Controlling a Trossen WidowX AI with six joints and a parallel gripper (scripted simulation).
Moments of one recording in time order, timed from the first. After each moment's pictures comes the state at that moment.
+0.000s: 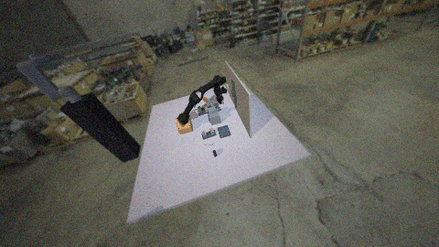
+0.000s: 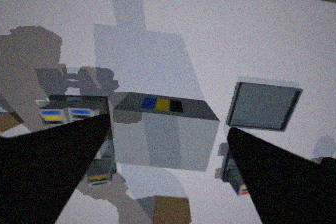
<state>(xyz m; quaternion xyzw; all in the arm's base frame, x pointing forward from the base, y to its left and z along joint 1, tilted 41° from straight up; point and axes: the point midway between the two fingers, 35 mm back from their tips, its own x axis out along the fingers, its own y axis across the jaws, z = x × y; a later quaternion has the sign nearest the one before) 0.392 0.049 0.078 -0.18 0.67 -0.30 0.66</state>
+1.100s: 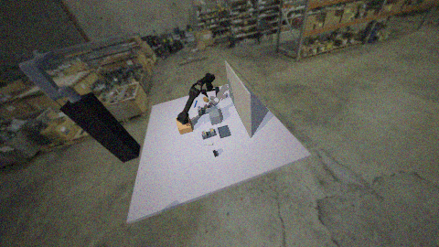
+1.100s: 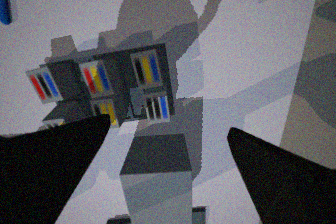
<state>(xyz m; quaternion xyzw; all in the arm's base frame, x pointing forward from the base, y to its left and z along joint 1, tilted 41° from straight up) 0.354 0.166 -0.071 -0.56 0.70 0.20 0.39</state>
